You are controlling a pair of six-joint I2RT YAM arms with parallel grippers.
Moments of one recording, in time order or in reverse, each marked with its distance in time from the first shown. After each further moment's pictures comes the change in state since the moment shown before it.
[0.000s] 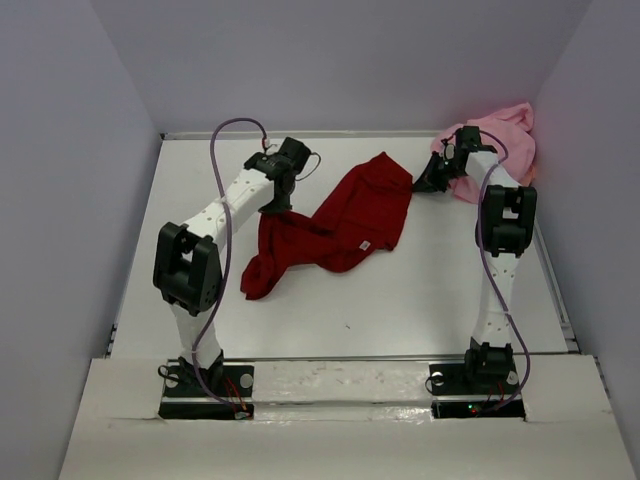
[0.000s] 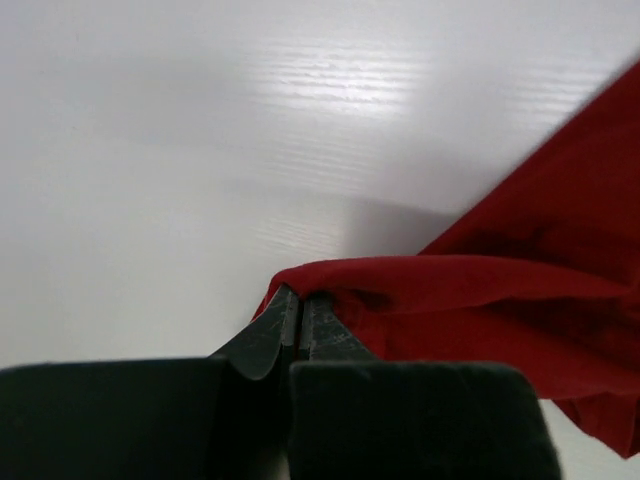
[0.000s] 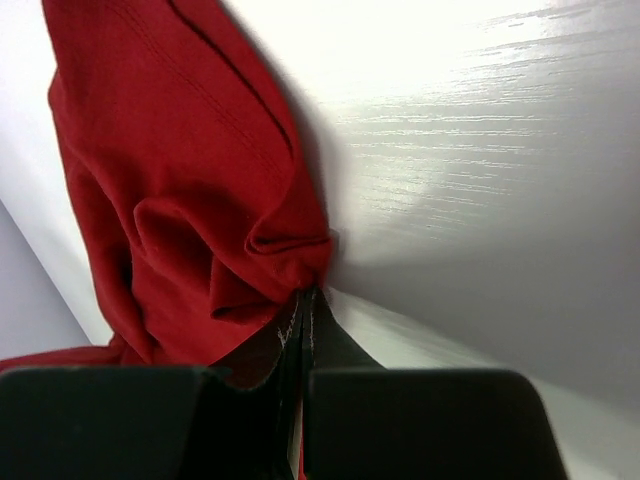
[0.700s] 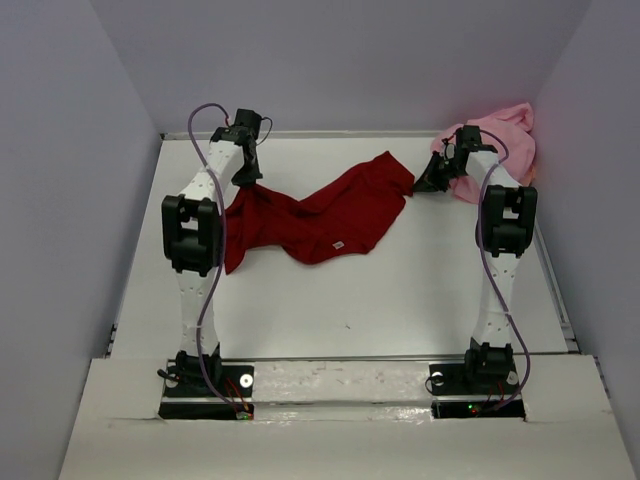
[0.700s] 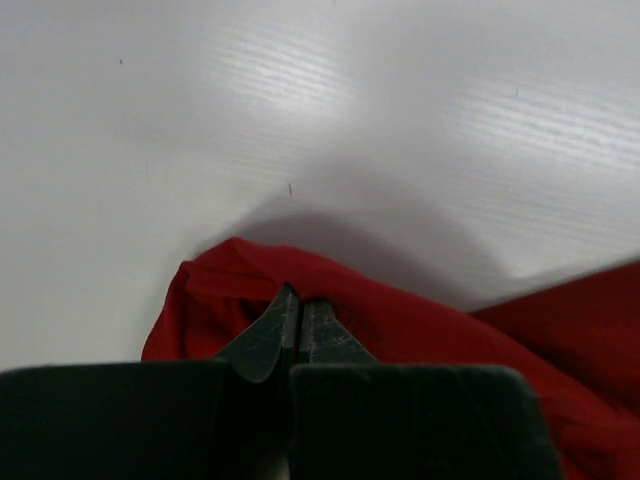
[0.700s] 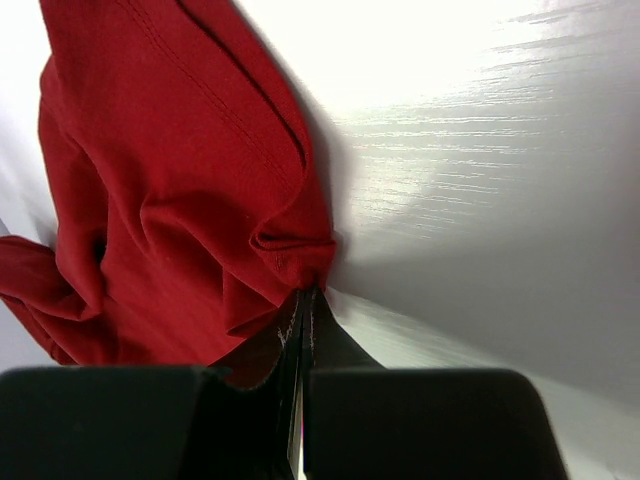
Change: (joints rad) left arm 0.327 0.314 0.325 0.069 0.216 0.146; right arm 0.000 -0.008 0.000 0.000 0.019 0.000
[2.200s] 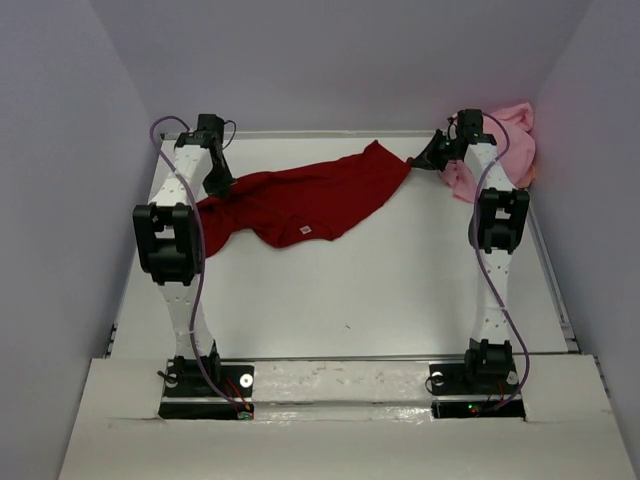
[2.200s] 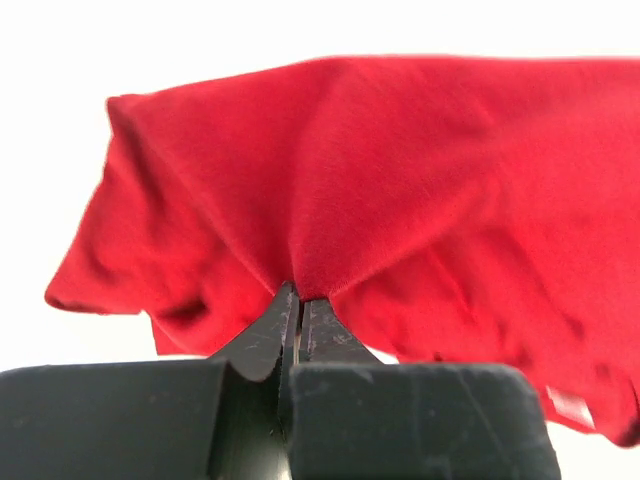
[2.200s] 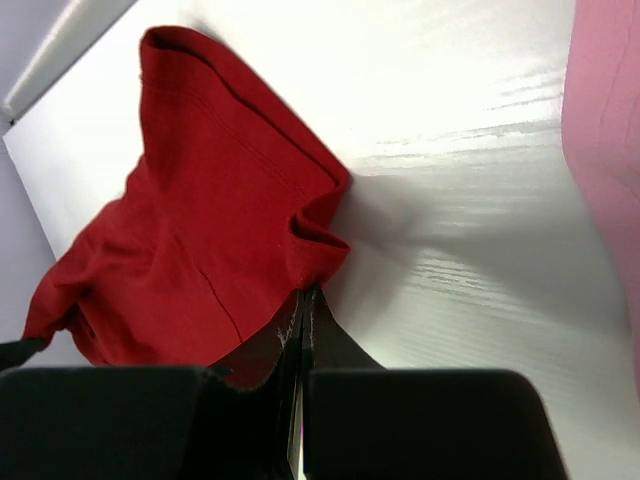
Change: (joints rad) left arm 0.188 -0.083 -0.109 -0.019 0.119 -0.074; right arm 0.001 0.156 0.330 0.028 0.016 0.138
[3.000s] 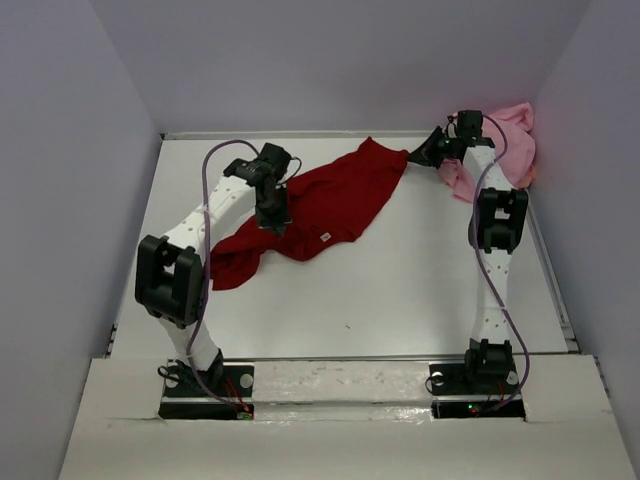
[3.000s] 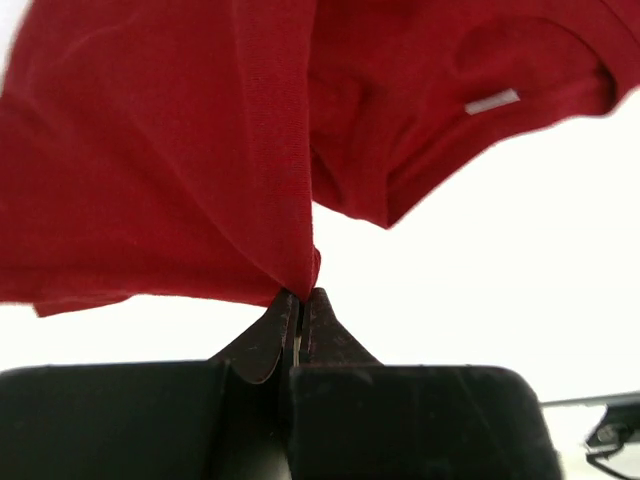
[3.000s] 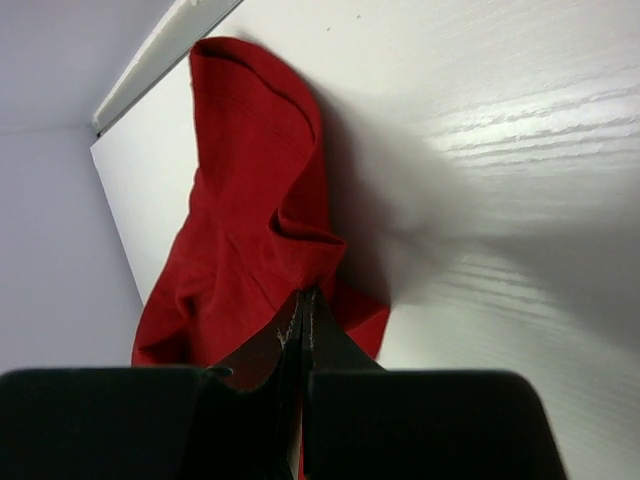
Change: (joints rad) left arm -0.402 -0.336 -0.334 -0.066 0.139 -0.054; right arm 0.000 0.028 -0.014 0.163 -0.094 0.143
